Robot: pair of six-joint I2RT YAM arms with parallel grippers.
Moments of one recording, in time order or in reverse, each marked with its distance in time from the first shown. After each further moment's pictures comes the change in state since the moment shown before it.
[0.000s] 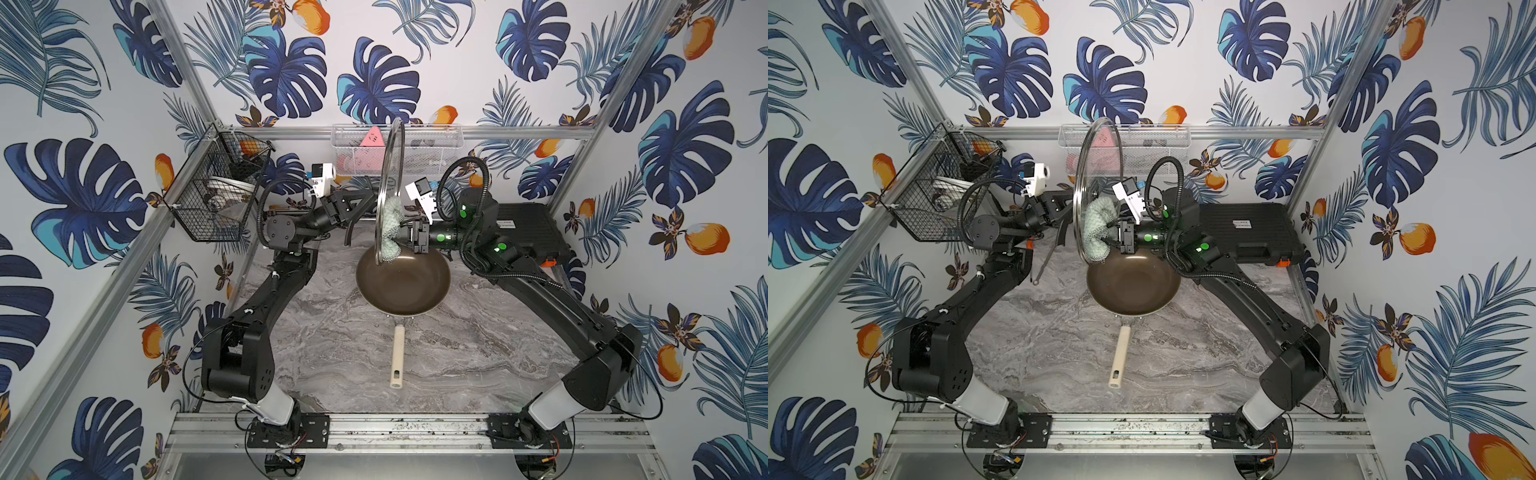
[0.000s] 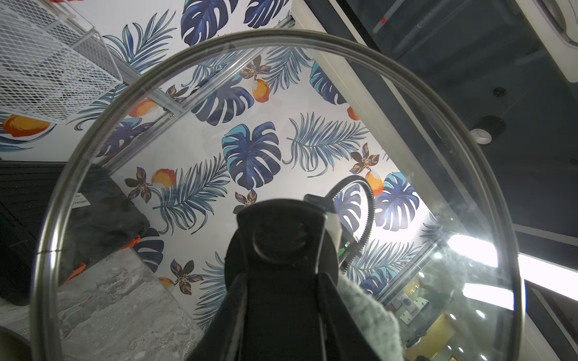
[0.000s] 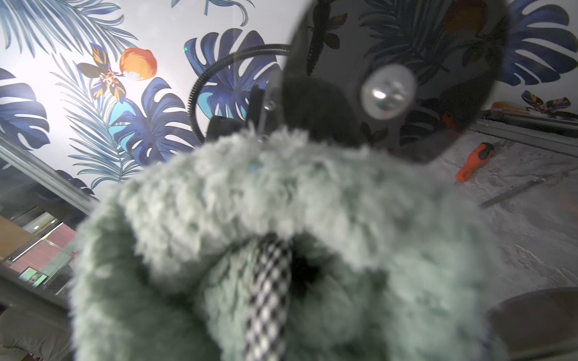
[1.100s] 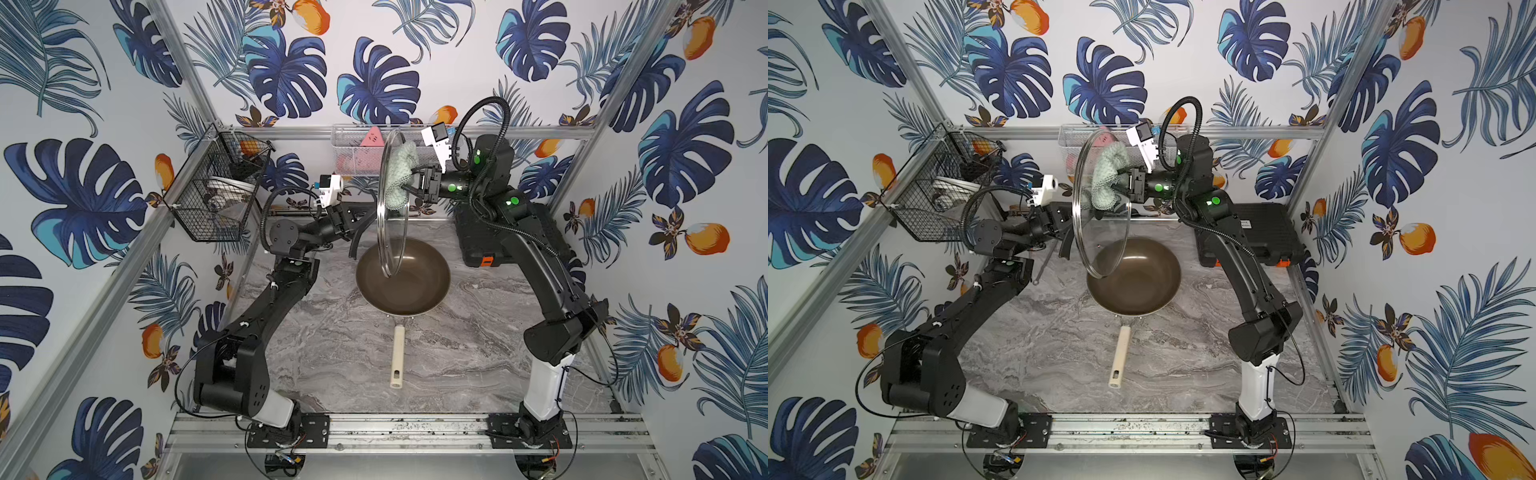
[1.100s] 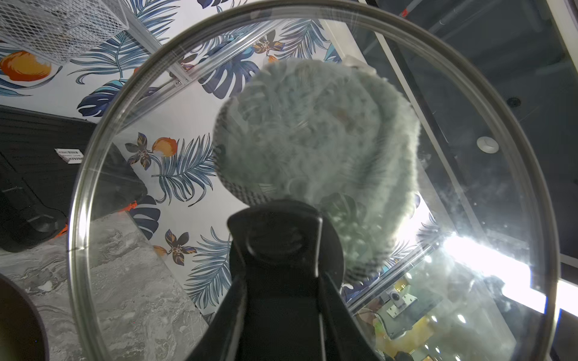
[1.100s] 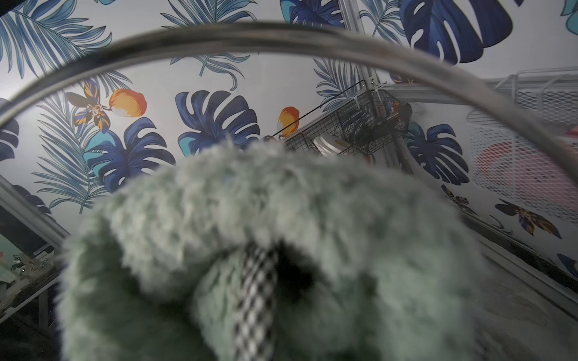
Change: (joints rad) left arm -0.035 -0.094 -0.080 -0.088 0.034 -0.001; right arm -0.169 0.362 0.677 -0.273 -0.046 -0.124
